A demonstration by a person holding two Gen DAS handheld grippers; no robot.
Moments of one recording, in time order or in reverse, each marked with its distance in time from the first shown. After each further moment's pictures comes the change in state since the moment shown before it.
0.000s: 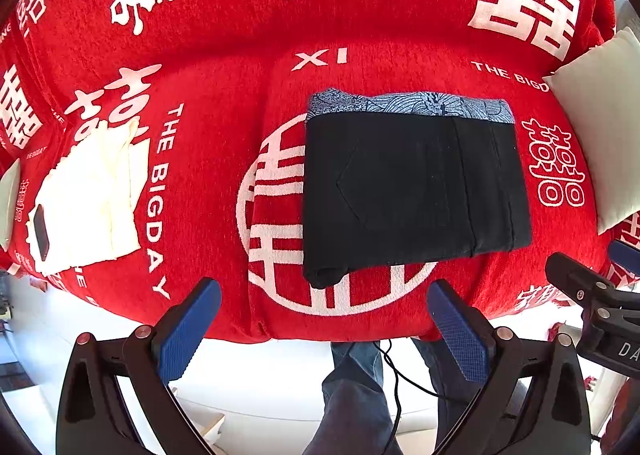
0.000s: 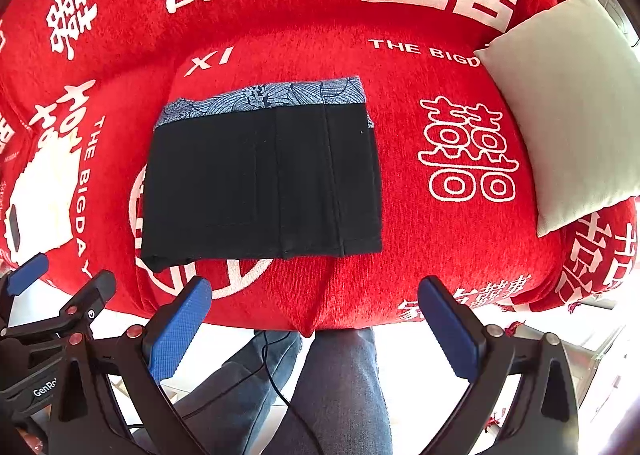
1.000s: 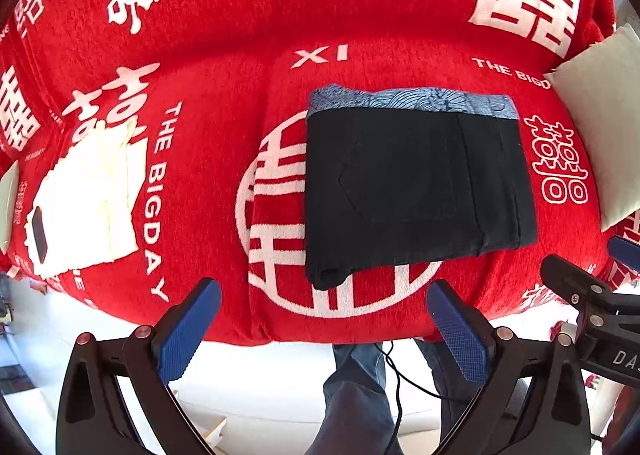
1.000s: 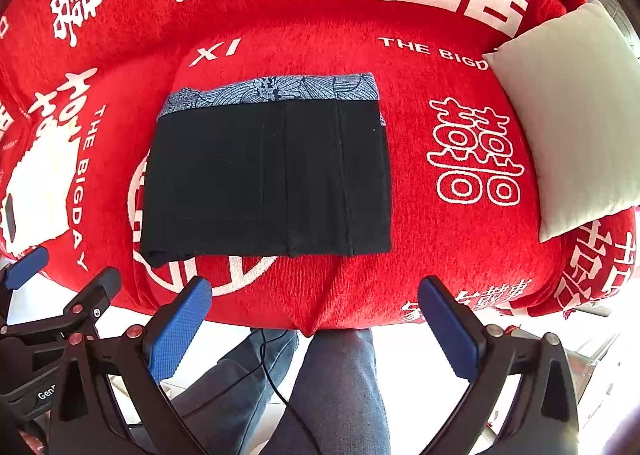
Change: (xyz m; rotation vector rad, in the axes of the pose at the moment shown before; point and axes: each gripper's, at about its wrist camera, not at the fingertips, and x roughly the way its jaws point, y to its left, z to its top) left arm 0.008 0.001 -0.002 0.014 -0.001 -0.005; right arm 0.008 0.012 0.000 -0.033 0.010 -0.016
